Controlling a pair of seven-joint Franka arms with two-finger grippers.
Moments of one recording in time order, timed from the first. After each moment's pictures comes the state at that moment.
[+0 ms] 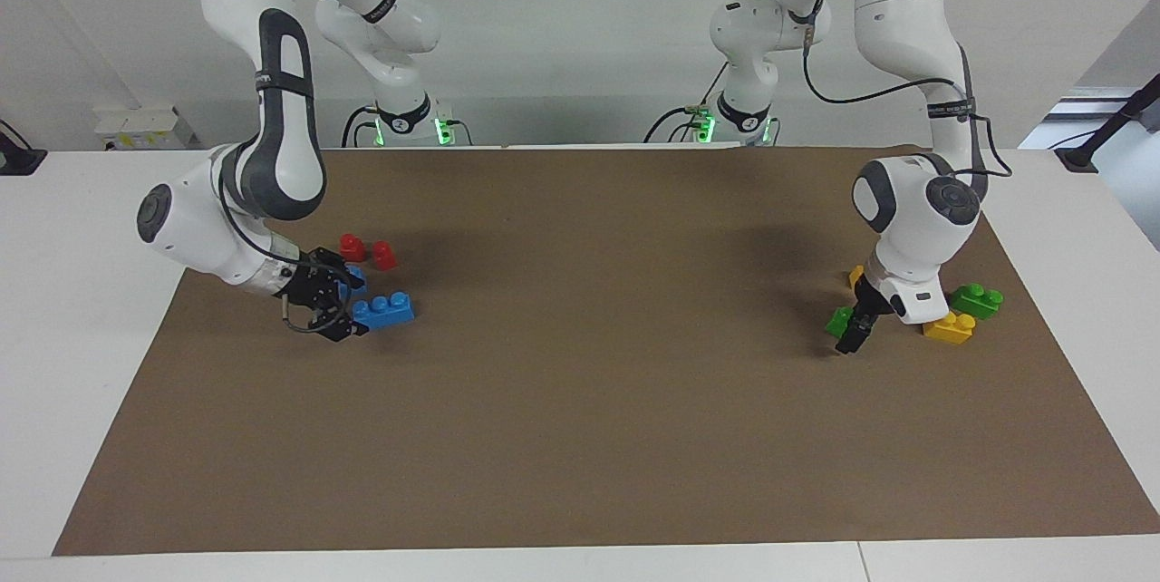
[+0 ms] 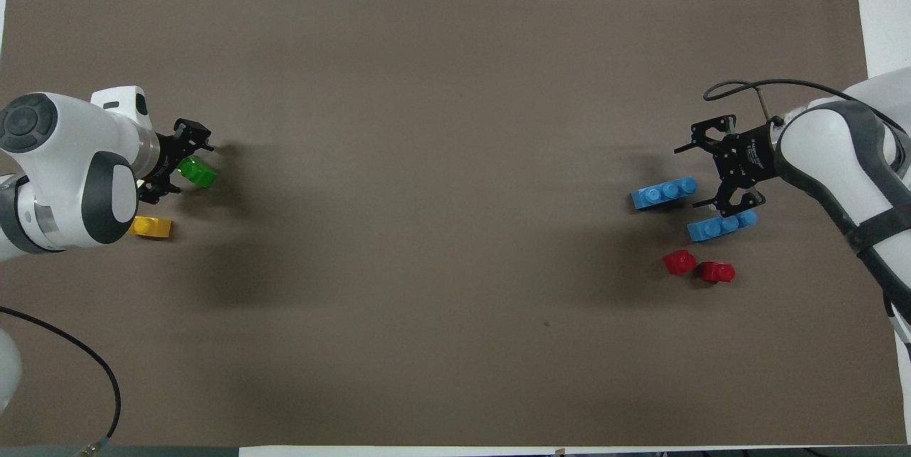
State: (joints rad) left arm 0.06 0.34 -0.05 -2.00 0.03 2.39 -0.84; right arm -0.20 0.32 0.08 -1.92 0.45 2.01 0.95
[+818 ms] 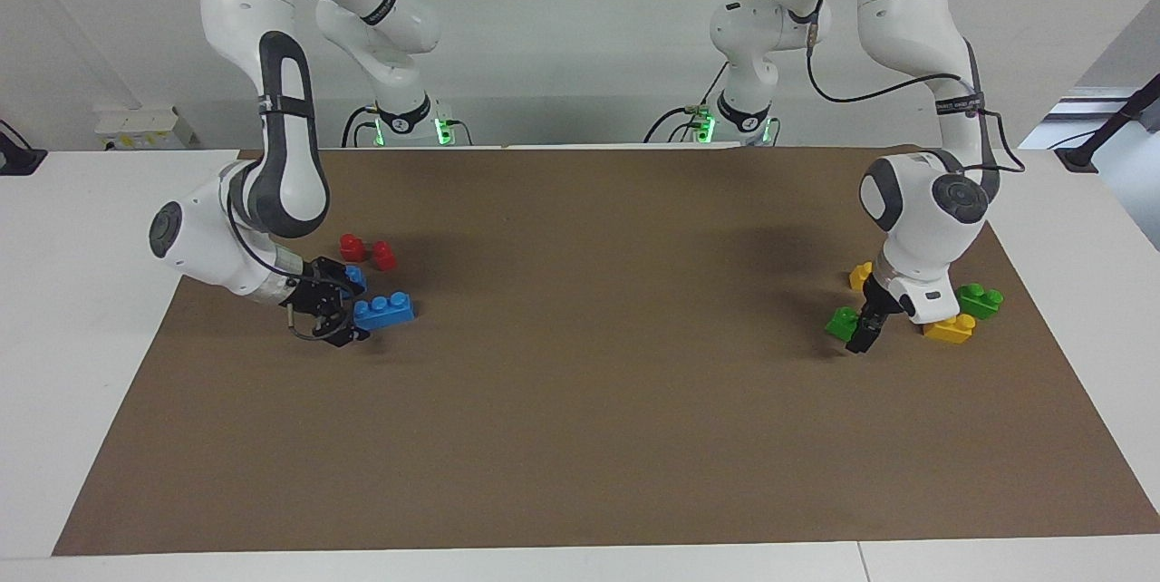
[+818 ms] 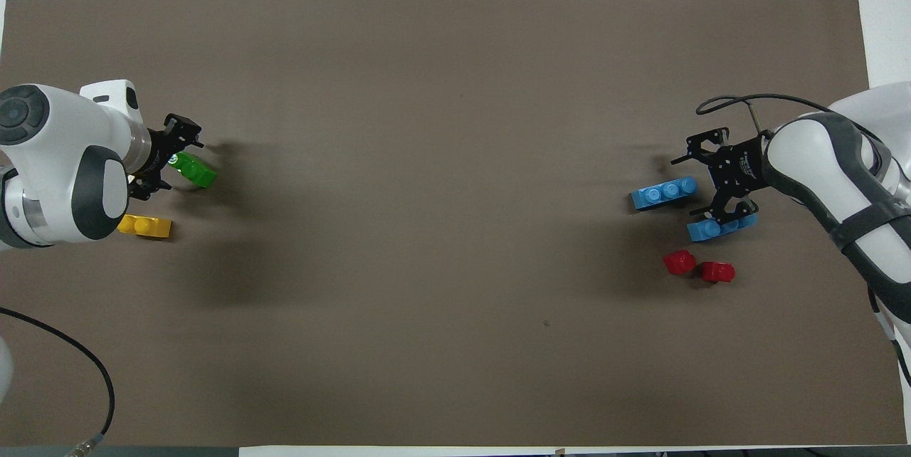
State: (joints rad) left arm 0.06 0.34 -0.04 -1.97 0.05 2.36 -0.88; right arm -0.21 0.35 0.08 -1.96 0.45 2.07 0.90
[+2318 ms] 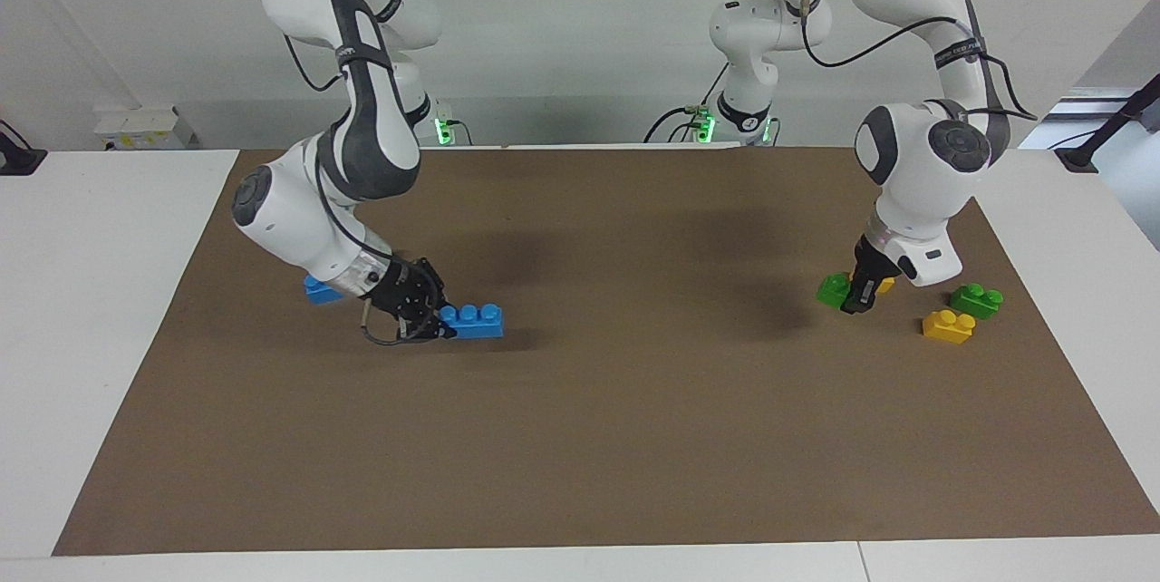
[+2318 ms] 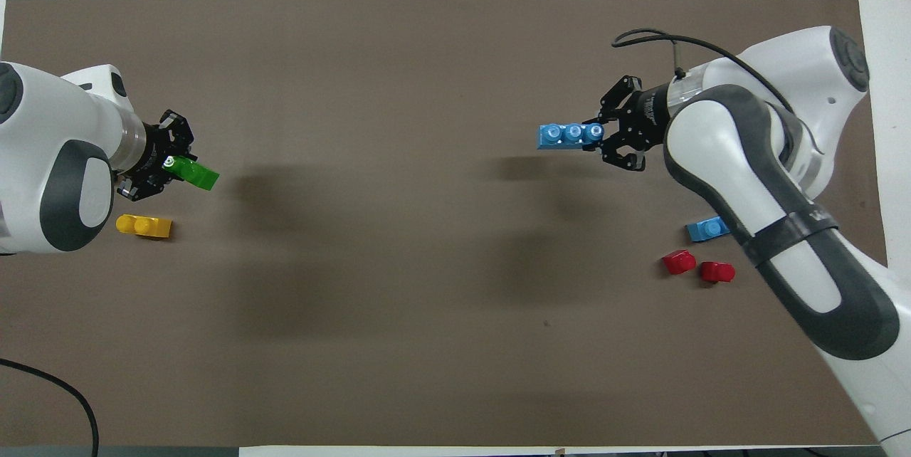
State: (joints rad) left arm -0.02 0.15 -0.06 -1.95 0.05 2.13 -1.11; right arm 0.09 0.34 0.10 -1.78 0.56 2.17 1.46
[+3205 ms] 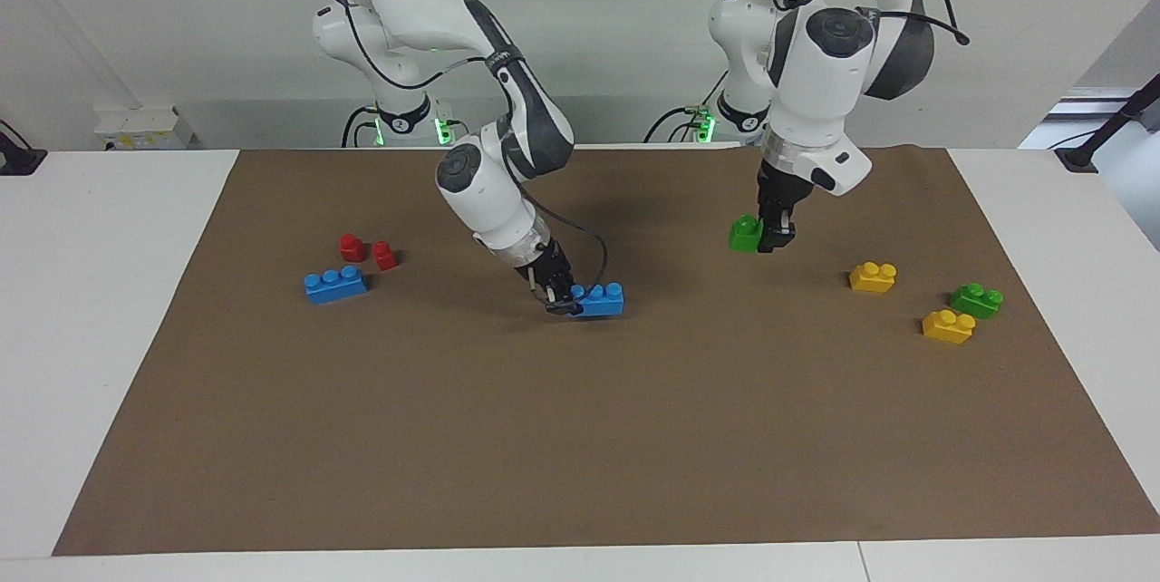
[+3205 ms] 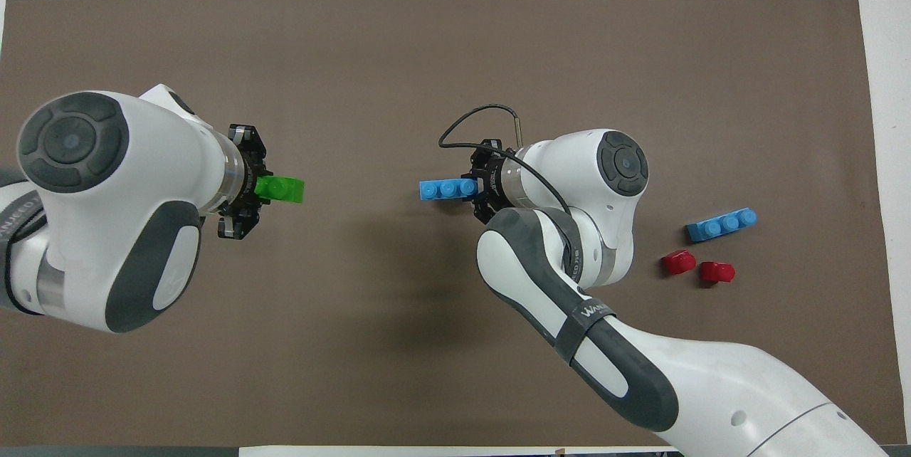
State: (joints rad) left arm -0.32 -0.03 -0.06 -1.96 0.05 2.00 -1.83; right arm 0.42 0.37 0.09 -1.93 0.56 2.52 1.58
